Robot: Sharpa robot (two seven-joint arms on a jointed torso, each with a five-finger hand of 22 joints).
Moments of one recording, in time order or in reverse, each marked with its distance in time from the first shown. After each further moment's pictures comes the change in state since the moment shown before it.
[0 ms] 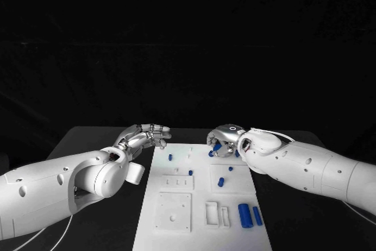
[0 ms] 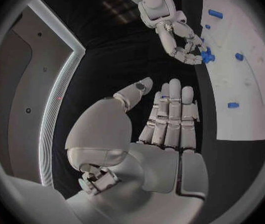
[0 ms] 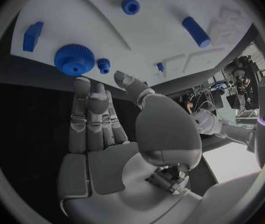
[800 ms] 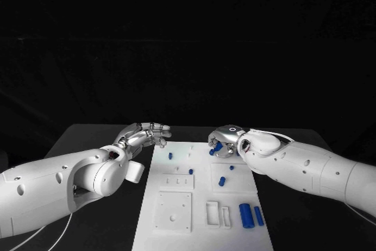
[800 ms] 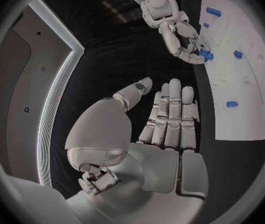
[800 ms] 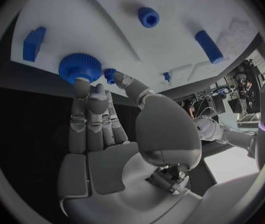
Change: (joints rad) left arm 0.014 -0.007 0.001 0.007 0.000 0.002 -0.006; left_hand -0.004 -0.004 0.000 0.000 0.000 0.000 0.000 0.000 -0.001 0.000 0.000 -0.004 -0.003 0.004 -0.004 0.004 0.000 -0.008 0.002 -0.002 0.000 0.000; right arm 0.000 0.013 -0.001 -0.018 -0.049 0.011 -0.022; right_hand 0.000 0.000 0.022 0.000 -0.030 0.011 -0.003 -0.004 -0.002 0.003 0.004 -0.012 -0.001 -0.007 0.000 0.012 -0.012 -0.003 0.000 0.000 0.005 0.000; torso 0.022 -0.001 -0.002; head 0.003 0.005
